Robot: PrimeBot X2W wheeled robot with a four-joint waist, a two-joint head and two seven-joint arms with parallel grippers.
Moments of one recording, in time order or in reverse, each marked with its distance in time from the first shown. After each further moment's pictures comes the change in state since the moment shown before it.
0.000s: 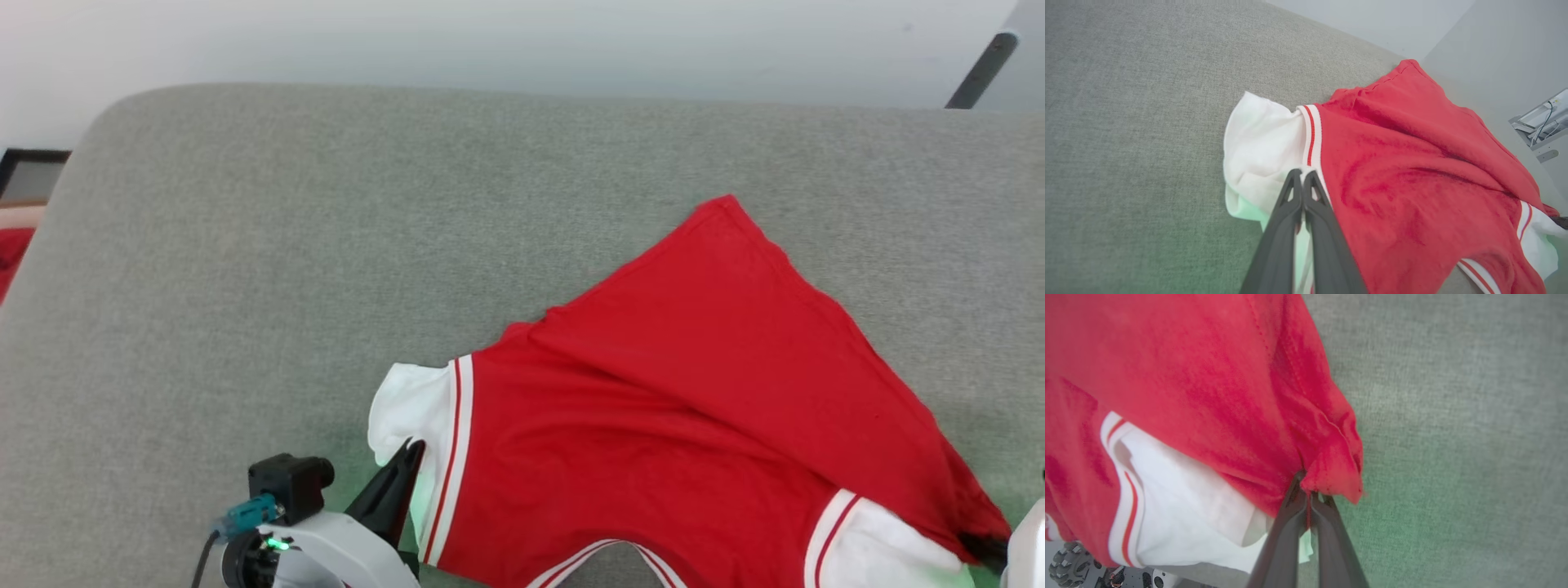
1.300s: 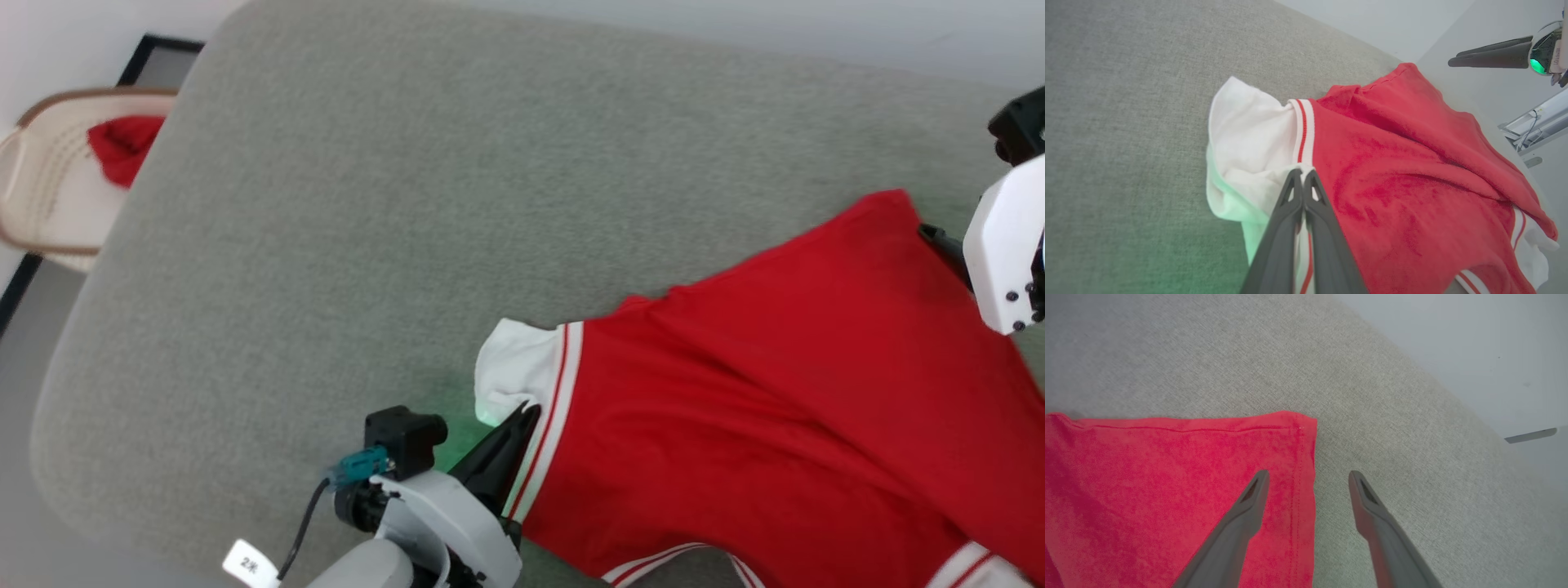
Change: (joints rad) left arm -0.158 -0.154 -0.107 0.110 0.046 -0.108 -0.002; right arm -0.806 -0.171 0.552 0.270 -0.046 0.000 -0.120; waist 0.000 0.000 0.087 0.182
